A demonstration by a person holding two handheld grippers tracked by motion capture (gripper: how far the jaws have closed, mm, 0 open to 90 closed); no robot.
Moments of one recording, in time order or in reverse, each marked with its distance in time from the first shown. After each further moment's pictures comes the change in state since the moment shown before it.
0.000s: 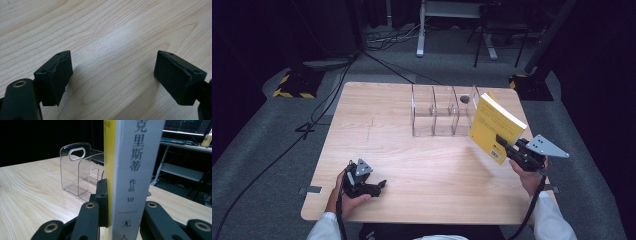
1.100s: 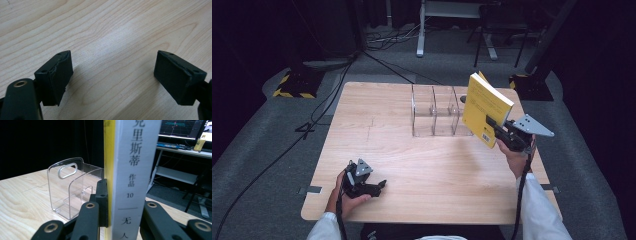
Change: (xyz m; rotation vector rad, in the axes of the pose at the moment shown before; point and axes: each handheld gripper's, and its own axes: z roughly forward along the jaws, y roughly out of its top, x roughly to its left) left arm 0.000 0.000 0.000 0.000 0.002 0.000; right arm 0.000 0.036 0.051 -0.019 -0.057 0.022
